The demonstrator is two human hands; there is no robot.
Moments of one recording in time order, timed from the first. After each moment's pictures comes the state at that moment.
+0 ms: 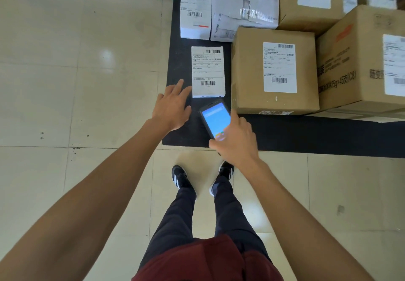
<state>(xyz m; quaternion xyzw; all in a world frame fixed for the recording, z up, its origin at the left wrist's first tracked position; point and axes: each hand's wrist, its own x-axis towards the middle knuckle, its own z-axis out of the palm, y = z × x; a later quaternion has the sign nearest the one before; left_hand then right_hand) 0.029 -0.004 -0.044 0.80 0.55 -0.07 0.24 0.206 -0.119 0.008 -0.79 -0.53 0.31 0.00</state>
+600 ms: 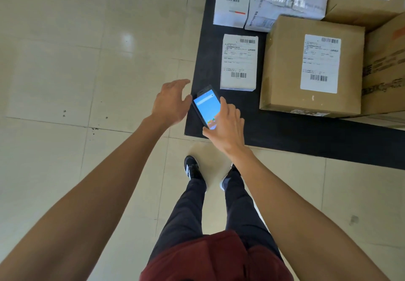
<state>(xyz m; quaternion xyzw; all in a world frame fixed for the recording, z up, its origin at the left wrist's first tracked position) -0.036 -0.017 -0.043 0.67 0.66 0.04 0.33 0.134 -0.094 -0.067 -0.74 -0.61 0.28 0.05</state>
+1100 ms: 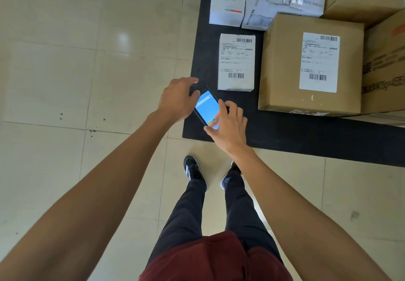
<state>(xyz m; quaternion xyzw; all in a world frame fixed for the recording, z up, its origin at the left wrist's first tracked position) -0.008 0.000 -0.039 0.68 0.65 0.03 0.34 0.146 -0.087 -0.078 -0.74 -0.62 0.26 0.02</state>
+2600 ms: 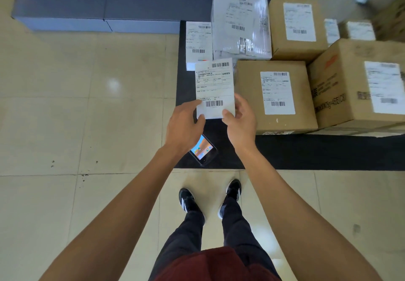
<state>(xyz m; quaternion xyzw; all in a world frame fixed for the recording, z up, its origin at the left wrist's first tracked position) 0.042 -0.013 0.024 0.68 0.60 0.21 0.35 0.192 -0.043 0.029 -0.72 -0.30 0.40 0.47</state>
